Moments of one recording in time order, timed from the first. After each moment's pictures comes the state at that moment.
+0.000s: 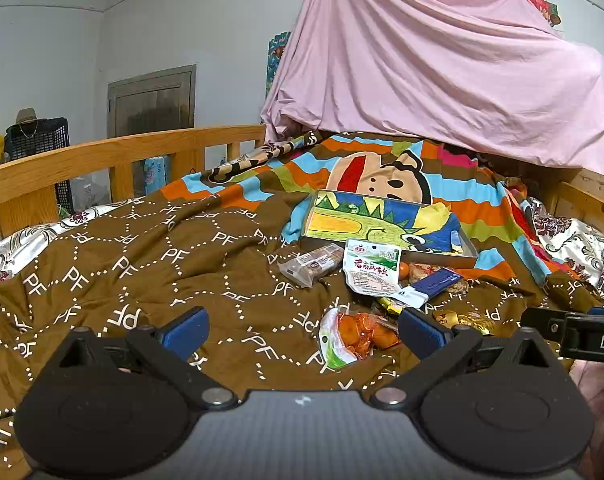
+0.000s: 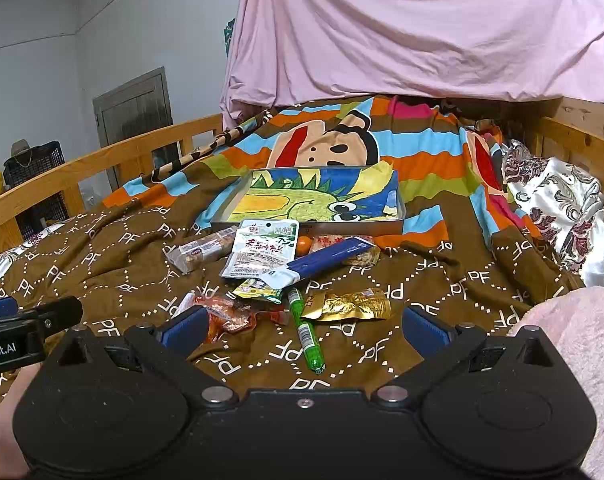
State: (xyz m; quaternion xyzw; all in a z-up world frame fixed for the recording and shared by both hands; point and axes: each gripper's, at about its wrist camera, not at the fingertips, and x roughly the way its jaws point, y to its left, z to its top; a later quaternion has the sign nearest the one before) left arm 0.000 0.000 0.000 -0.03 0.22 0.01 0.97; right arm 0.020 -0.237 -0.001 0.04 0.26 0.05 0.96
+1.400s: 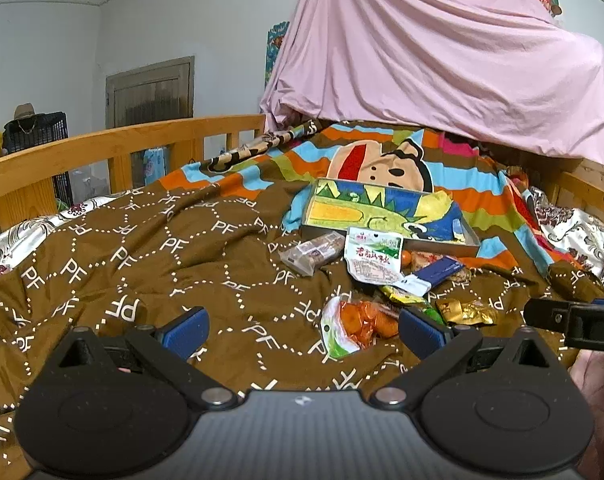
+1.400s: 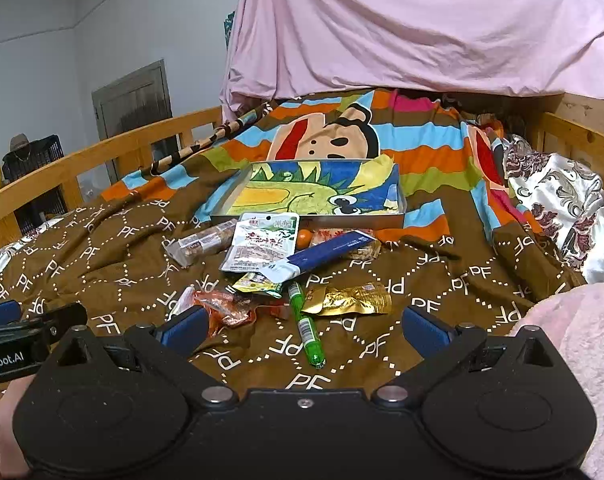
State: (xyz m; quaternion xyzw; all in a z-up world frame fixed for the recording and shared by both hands) left arm 0.005 -0.001 -0.007 -0.03 0.24 0.01 0.97; right arm 0.021 -0.236 0.000 0.04 0.27 0.05 0.96
